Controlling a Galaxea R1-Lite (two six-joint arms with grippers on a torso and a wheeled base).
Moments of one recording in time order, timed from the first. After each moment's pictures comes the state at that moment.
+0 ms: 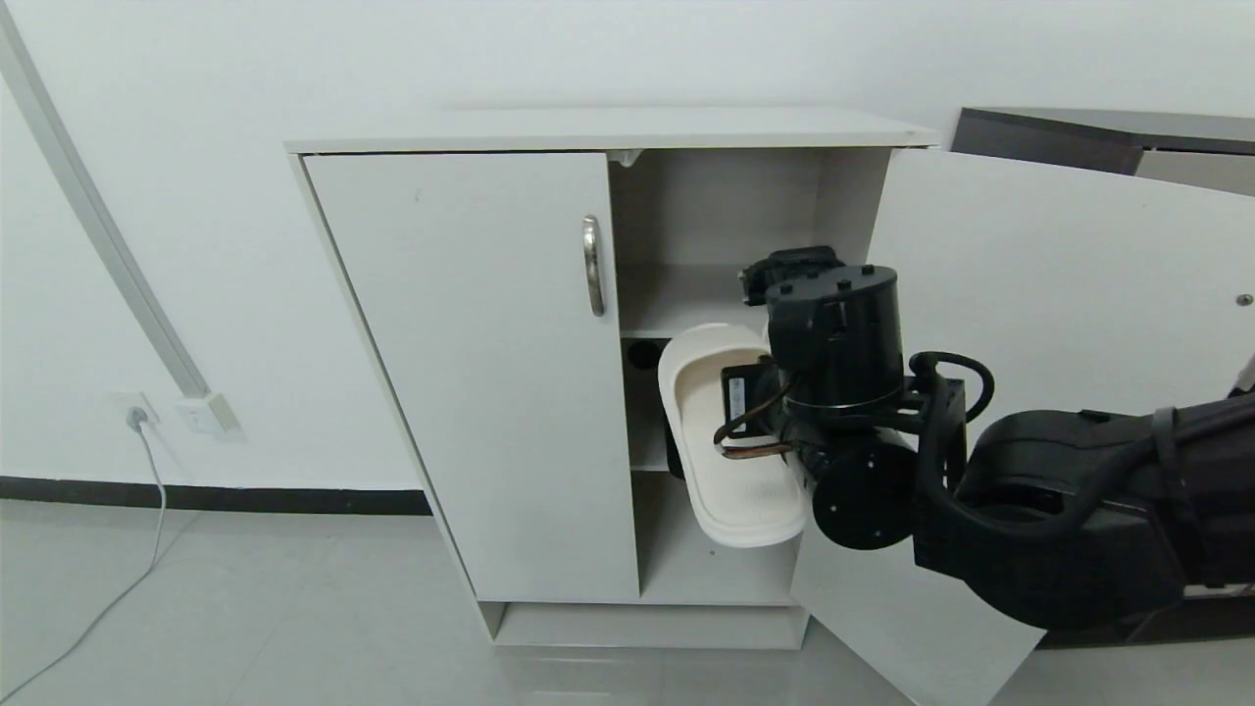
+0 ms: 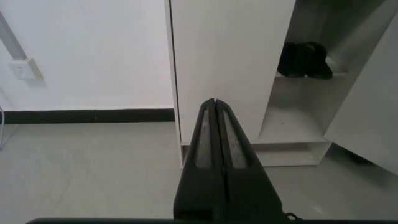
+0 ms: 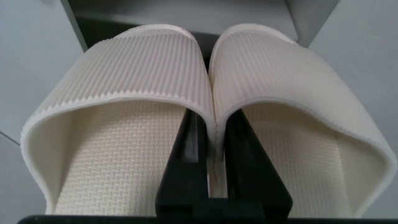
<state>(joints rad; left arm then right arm) 0.00 0.00 0.00 0.00 0.00 0.01 0.89 1.88 -1.24 -0.42 -0.84 0.13</state>
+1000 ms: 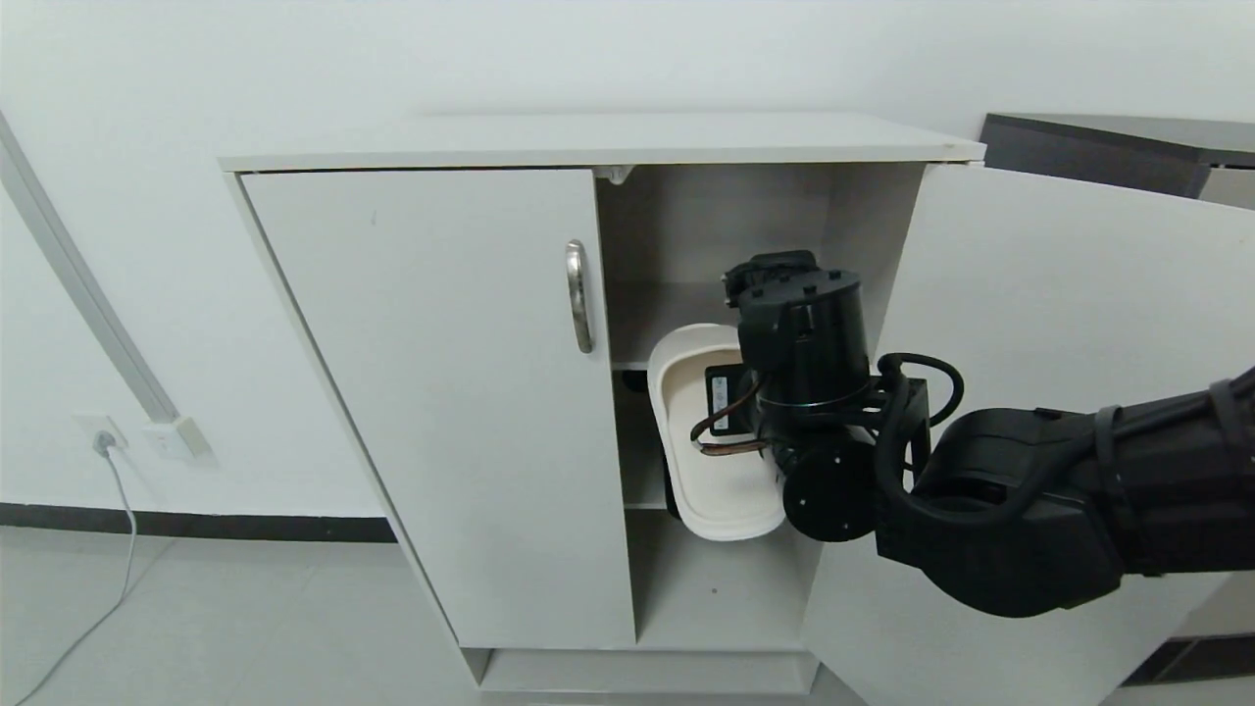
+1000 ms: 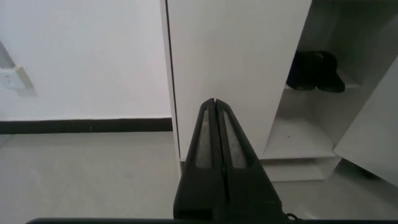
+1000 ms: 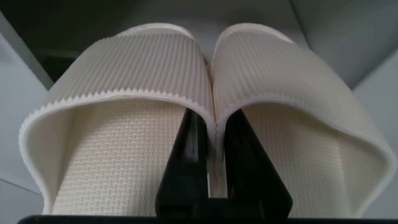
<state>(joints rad) 0.00 0.00 0.00 0.00 0.00 0.00 0.89 1.93 -1.29 -0.42 -0.85 0.14</state>
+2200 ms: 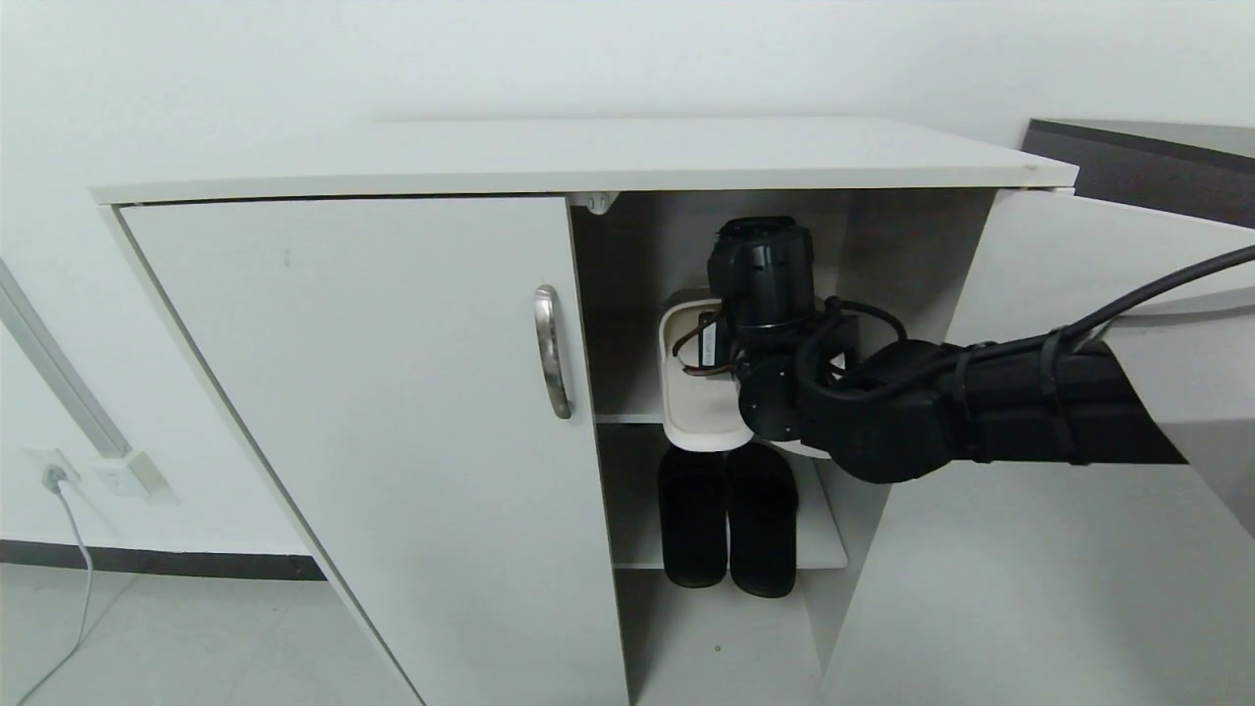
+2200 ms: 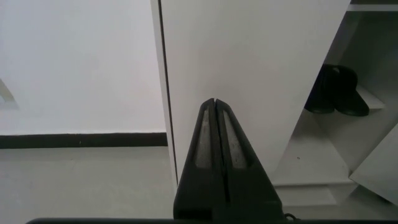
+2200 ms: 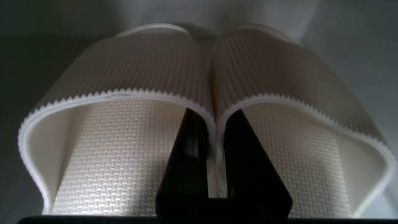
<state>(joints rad) 0.00 0.00 0.00 0.00 0.00 -0.01 0.77 2.13 -1.66 -0.29 -0.82 0.17</state>
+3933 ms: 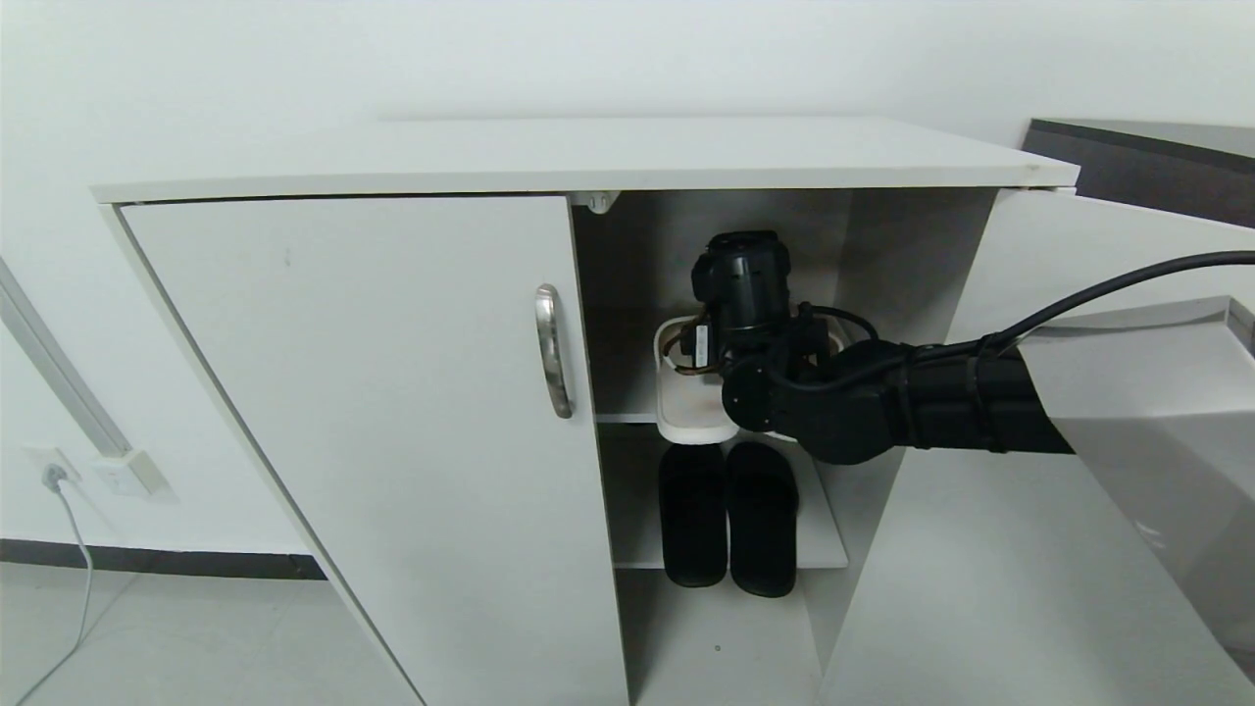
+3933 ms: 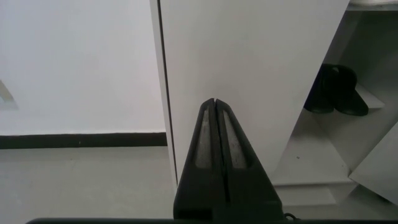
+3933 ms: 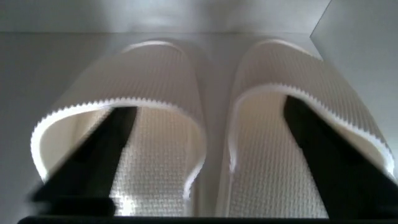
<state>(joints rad) 0.00 0.00 0.00 0.00 0.00 -0.01 0.74 2.23 -1.79 -0.23 -0.81 0.17</state>
